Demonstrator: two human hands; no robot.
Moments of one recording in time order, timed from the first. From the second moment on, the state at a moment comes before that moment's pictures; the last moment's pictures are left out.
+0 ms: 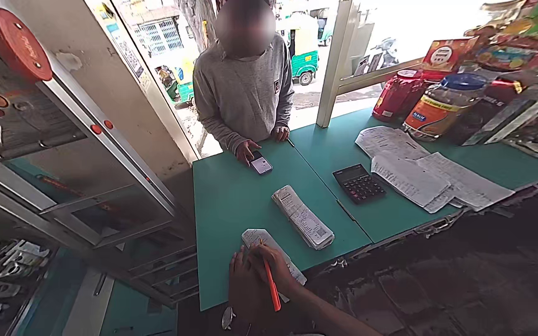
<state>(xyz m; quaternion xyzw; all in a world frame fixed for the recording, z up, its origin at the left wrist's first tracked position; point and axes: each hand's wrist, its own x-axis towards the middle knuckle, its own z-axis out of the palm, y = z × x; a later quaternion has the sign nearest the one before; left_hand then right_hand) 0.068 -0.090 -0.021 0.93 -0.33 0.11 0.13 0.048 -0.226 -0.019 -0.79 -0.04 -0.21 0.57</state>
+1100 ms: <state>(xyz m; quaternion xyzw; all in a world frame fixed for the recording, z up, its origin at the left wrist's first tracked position) 0.075 -0.093 -0.029 0.92 -0.31 0.13 0.20 0.050 -0.238 -0.011 -0.60 0.05 -0.26 0.75</state>
